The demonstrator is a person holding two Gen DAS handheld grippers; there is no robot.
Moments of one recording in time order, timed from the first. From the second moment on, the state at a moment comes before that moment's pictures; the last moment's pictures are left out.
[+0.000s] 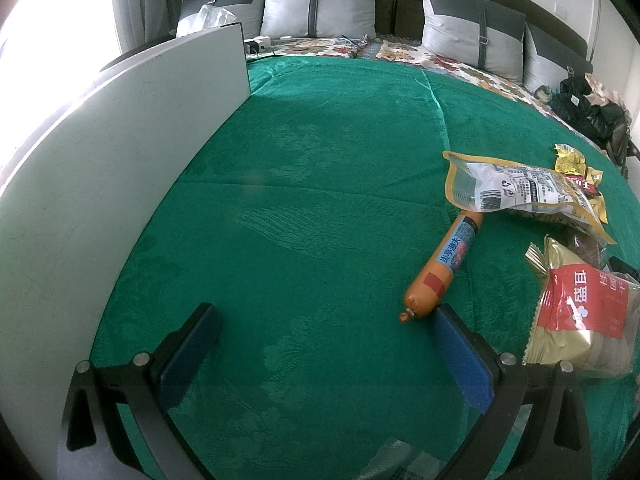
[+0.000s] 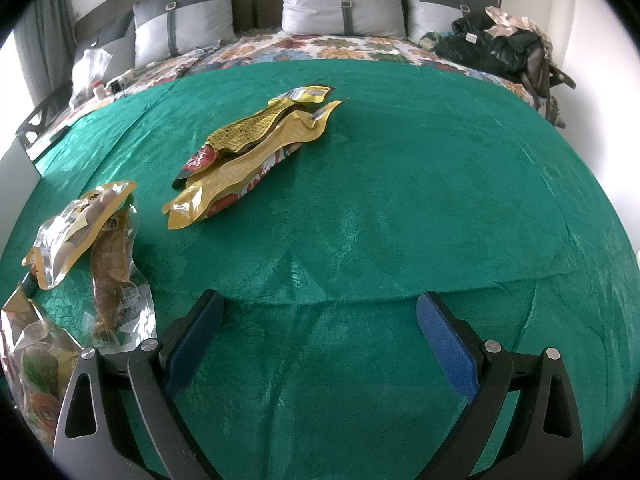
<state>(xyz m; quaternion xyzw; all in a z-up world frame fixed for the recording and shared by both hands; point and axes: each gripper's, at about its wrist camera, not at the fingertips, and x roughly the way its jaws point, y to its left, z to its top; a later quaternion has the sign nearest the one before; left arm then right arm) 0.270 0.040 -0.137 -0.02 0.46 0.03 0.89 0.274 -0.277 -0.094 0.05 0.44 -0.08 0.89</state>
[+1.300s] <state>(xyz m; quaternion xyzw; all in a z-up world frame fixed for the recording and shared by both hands) 0.212 0.040 -0.085 -0.04 0.47 -0.04 0.88 0.133 -0.231 -0.060 -0.03 0.37 0.05 0.93</state>
